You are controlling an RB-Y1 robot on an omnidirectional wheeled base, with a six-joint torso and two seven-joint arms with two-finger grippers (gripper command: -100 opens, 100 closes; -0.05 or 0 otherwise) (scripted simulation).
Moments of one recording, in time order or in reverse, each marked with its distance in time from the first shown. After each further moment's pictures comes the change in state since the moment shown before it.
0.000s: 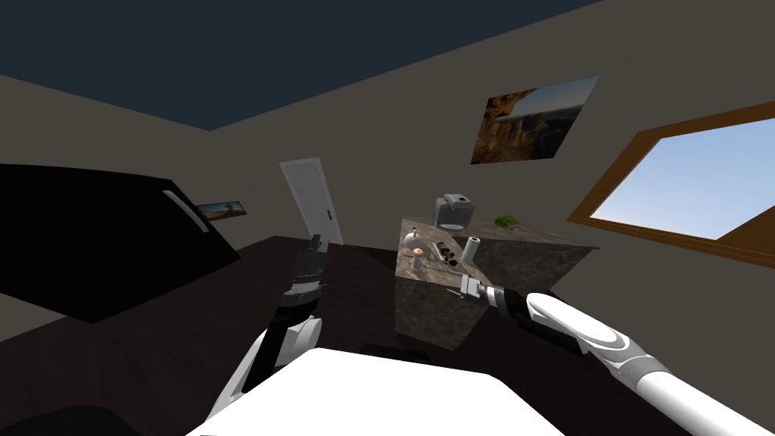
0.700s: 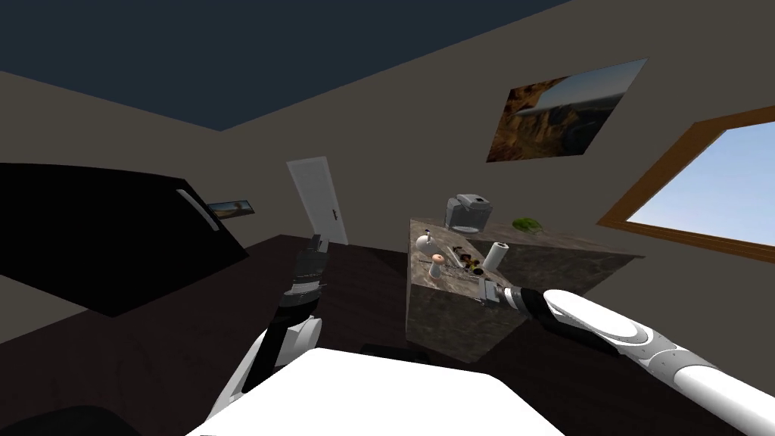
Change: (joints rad) left arm 0.000 0.000 0.000 0.000 0.000 0.000 0.000; right arm -0.025 -0.138 0.024 0.118 0.155 -0.010 0.008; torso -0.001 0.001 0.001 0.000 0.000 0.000
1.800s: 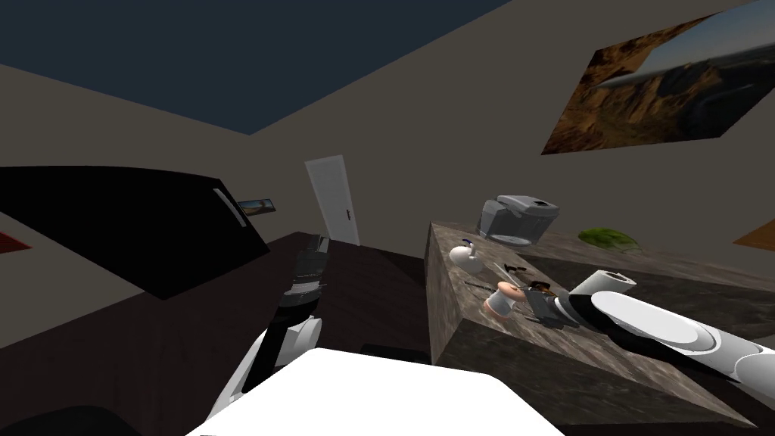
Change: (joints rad) left arm 0.000 0.000 0.000 0.000 0.000 0.000 0.000; right arm -0.012 -0.186 0.047 0.234 0.231 -0.019 0.039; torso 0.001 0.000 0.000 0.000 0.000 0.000
